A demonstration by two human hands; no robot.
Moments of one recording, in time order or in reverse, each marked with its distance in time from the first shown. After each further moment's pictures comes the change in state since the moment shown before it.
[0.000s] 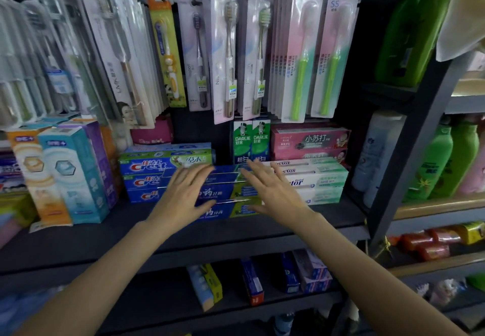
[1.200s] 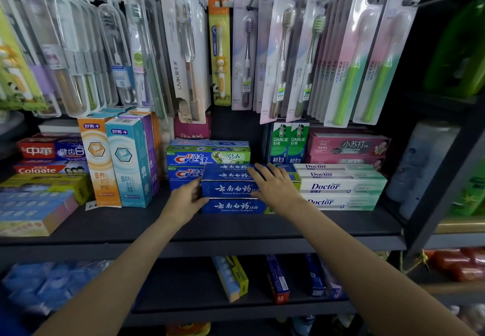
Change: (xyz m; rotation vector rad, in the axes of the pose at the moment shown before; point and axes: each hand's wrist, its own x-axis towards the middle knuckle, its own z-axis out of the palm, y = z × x) left_hand -0.045 -0.051 -0.011 -0.618 -0.074 -0.592; right_hand 0.054 -0.057 0.003 0.034 -0.270 0.072
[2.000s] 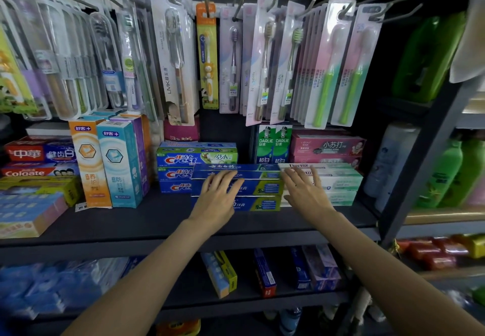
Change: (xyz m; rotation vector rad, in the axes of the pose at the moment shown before) left_hand -0.005 0.035 0.060 0.885 0.263 0.655; right_hand -0.062 0.059 0.018 -0.235 0.328 0.170
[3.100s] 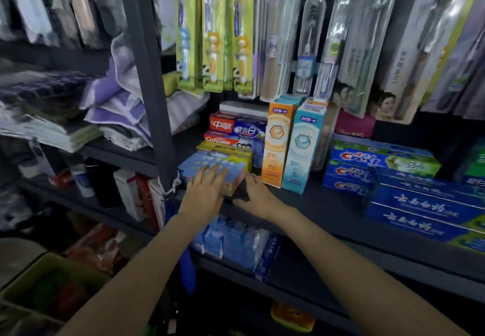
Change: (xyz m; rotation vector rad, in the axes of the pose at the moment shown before) left_hand -0.223 -0.254 -0.073 0.100 -0.258 -0.635; right_hand 0.102 -0.407 -0.074 1.085 -0.521 -0.434
